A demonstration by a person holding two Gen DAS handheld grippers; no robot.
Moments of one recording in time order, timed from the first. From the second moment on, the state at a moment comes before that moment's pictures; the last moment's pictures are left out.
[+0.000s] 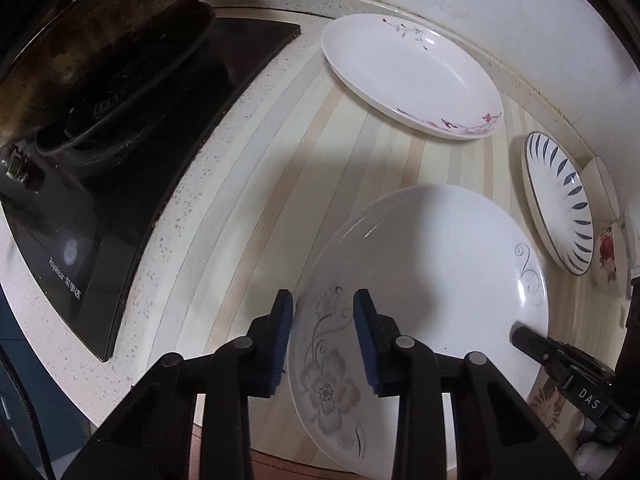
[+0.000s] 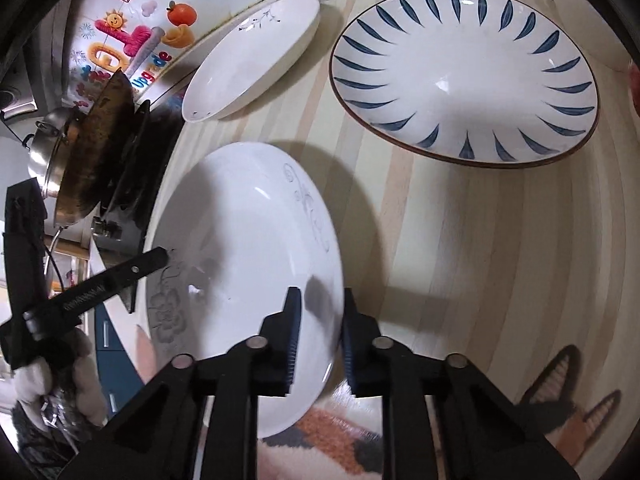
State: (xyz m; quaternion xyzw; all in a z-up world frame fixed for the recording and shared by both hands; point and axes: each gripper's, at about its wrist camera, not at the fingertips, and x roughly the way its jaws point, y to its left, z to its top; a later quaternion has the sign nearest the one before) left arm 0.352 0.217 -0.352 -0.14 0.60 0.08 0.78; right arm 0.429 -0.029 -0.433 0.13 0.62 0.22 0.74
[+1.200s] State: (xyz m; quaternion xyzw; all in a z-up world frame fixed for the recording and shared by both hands) left arm 0.342 -0.008 -0.349 -0.08 0.63 -0.07 0.77; right arm 0.330 -0.276 -0.406 0.19 0.63 0.09 0.75
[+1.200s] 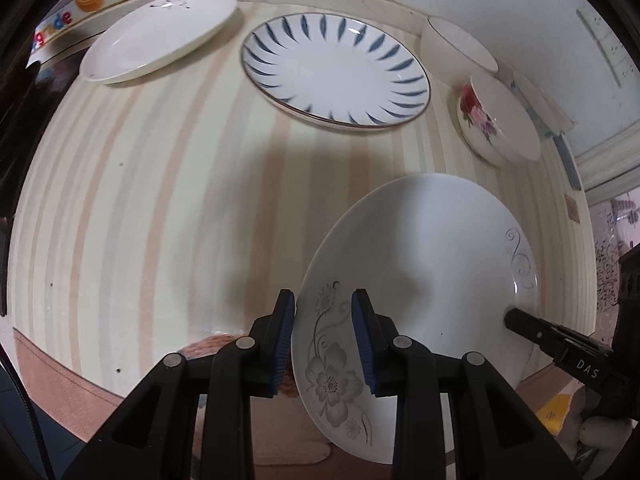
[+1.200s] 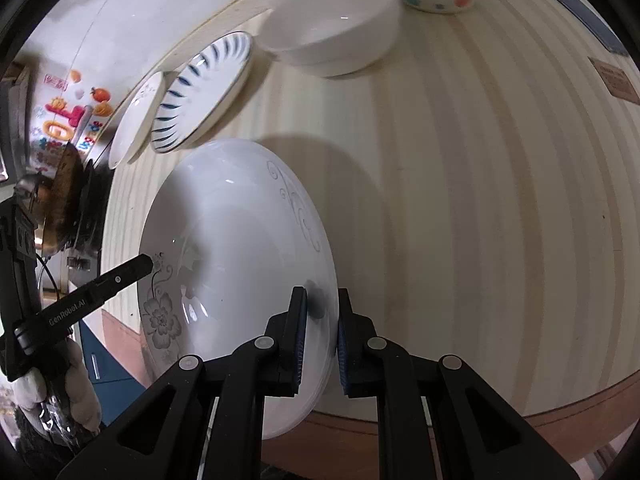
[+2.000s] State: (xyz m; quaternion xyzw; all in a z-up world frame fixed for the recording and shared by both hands) left arm 0.394 0.086 -0.236 -0.11 0.53 0.03 0.84; right arm 0.360 -0.274 -0.308 0.23 0.60 0.12 0.76
